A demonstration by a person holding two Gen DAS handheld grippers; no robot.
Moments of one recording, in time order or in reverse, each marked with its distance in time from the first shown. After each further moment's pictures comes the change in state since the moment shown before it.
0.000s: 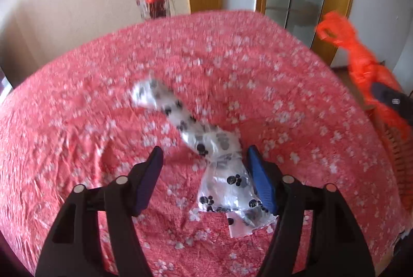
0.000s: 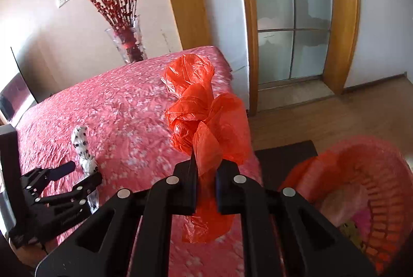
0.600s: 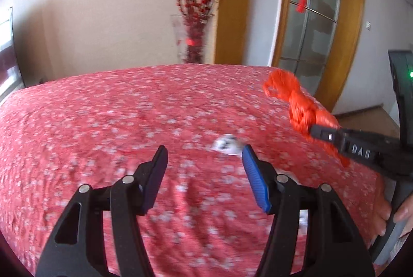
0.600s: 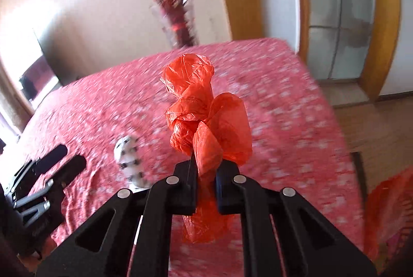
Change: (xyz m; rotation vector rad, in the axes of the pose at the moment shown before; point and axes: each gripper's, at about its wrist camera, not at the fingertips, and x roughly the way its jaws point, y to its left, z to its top) left arm -0.045 0.079 0.007 -0.093 -0.251 -0.029; right arm 0.052 0.101 0.024 -0.081 0.059 0.140
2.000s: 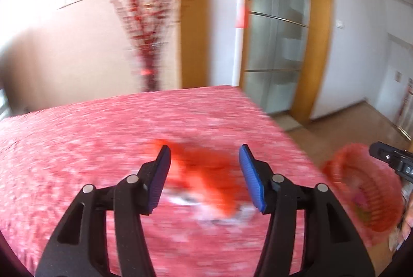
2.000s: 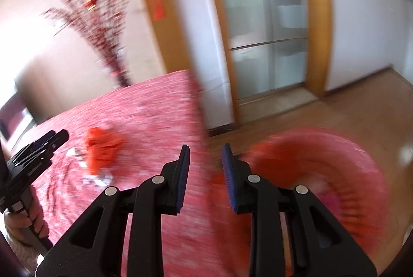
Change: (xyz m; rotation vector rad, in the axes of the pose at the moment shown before) left arm -0.035 -0.066 0.013 0.065 -0.115 -0.035; right arm -0.129 -0.104 -0.050 0.125 -0.166 -0.151
